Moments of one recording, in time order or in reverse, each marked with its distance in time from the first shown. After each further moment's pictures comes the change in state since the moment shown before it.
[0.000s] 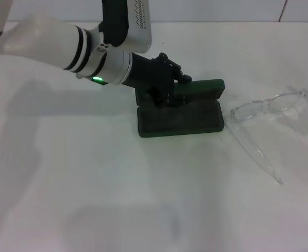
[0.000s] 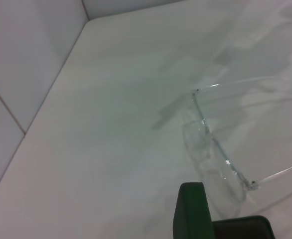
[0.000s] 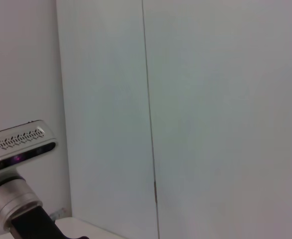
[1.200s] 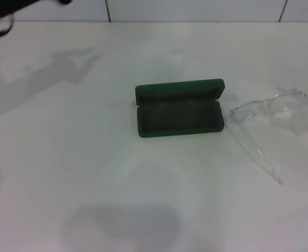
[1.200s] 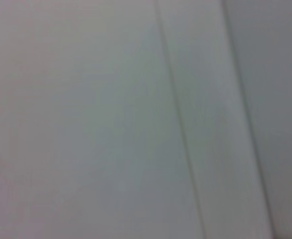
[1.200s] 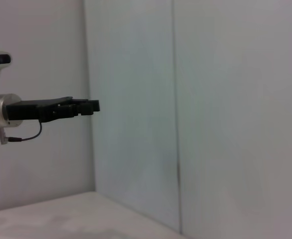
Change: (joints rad) left arm 0.294 0.068 0.001 -0.355 -0.839 0.546 -0.027; right arm 0.031 -0.021 -0.056 -0.048 -0.050 0.000 0.028
